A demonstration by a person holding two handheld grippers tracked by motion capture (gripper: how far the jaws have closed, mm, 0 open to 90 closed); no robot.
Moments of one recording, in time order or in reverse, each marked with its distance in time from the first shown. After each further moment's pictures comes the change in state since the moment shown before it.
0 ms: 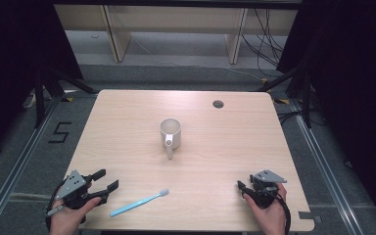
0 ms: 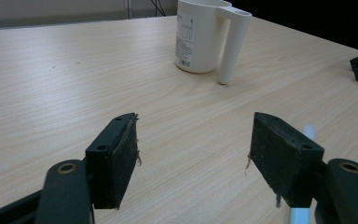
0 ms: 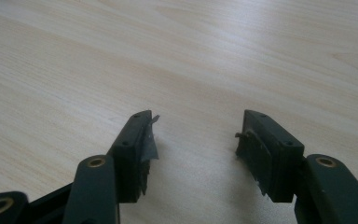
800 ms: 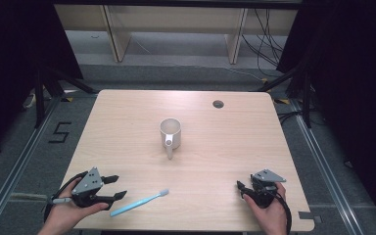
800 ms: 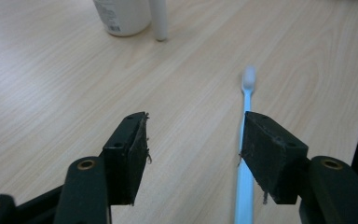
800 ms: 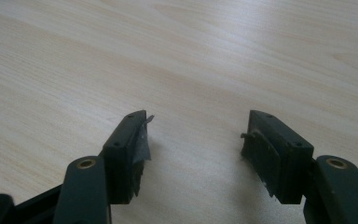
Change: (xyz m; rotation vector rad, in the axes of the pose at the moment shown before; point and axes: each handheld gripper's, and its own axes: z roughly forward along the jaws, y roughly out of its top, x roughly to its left) left arm -0.026 0.041 0.011 0.352 -0.214 0.314; right arm 0.001 0.002 0.000 0.018 -0.016 0.004
